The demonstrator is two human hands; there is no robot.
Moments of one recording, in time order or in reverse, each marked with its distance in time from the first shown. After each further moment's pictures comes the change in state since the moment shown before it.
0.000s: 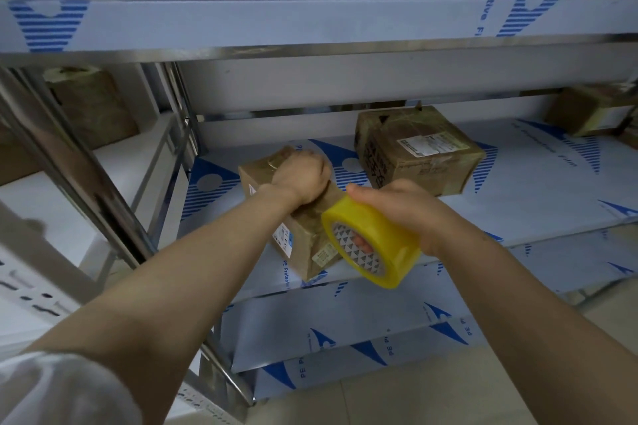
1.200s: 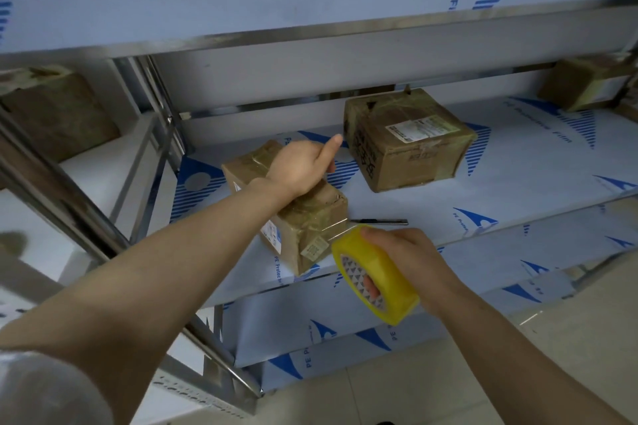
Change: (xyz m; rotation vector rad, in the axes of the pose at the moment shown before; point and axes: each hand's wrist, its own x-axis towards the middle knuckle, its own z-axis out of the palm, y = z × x) left_hand 0.000 0.020 -0.002 -0.237 0.172 0.166; right_hand -0.011 0.075 0.010 0.348 0.082 0.111
